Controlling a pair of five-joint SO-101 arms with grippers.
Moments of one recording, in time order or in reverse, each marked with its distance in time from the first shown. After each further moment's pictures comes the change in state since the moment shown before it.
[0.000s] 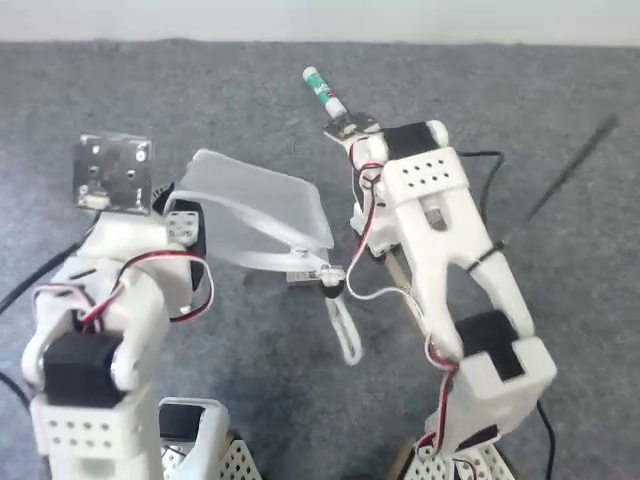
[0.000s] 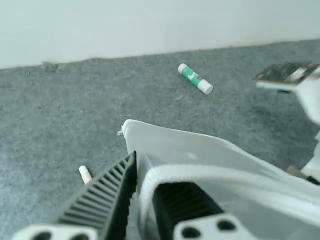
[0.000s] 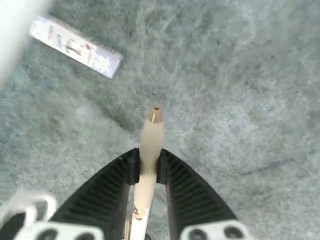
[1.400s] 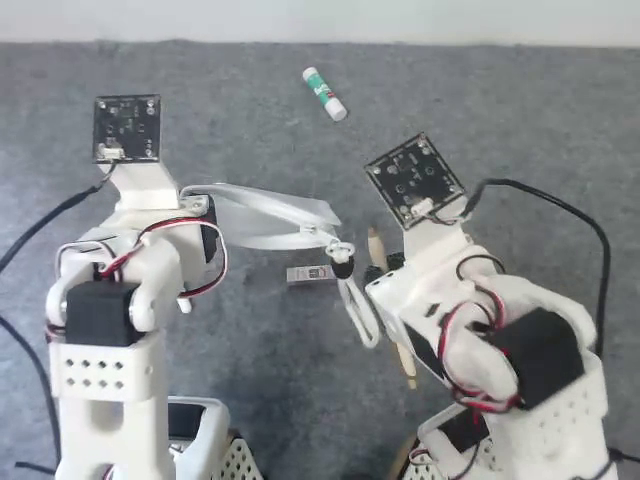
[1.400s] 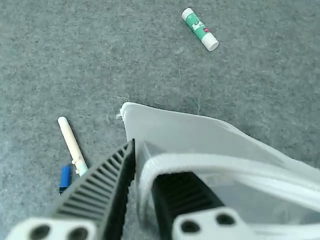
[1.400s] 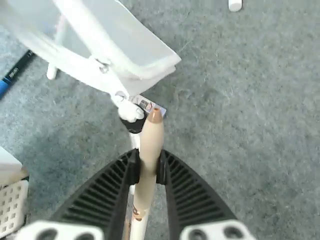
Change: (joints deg) left arm 0.0 9.7 0.0 0.0 7.8; right arm -11.5 -56.7 16.4 -0.4 -13.2
